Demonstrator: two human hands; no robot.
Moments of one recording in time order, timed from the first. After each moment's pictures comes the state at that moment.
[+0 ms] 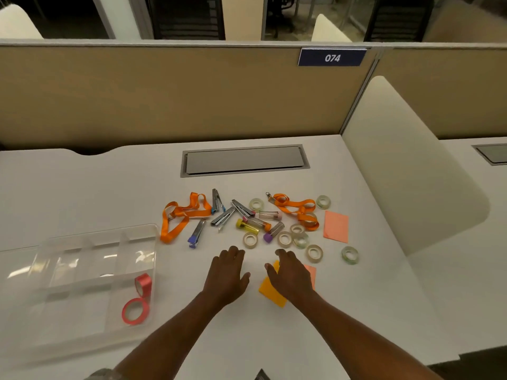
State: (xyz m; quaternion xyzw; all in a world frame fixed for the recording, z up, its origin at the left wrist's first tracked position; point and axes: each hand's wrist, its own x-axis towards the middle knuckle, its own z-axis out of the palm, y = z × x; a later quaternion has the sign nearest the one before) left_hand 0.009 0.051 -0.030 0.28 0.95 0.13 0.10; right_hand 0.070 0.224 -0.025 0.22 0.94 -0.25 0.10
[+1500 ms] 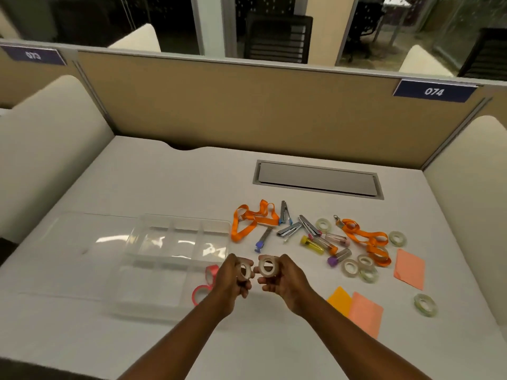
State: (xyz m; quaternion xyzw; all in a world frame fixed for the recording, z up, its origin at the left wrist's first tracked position) left_hand 0.004 -0.068 0.040 -0.31 0.61 0.69 0.23; right_hand 0.013 0.085 0.032 0.27 0.55 -0.75 0.24
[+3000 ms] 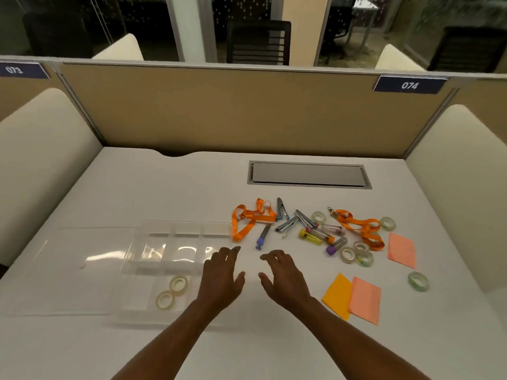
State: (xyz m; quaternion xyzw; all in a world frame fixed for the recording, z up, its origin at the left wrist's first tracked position) left_hand 0.005 -0.125 0.003 0.13 0.97 0.19 0.02; right_hand 0.033 0.058 -0.007 -0.02 0.97 -0.24 0.00
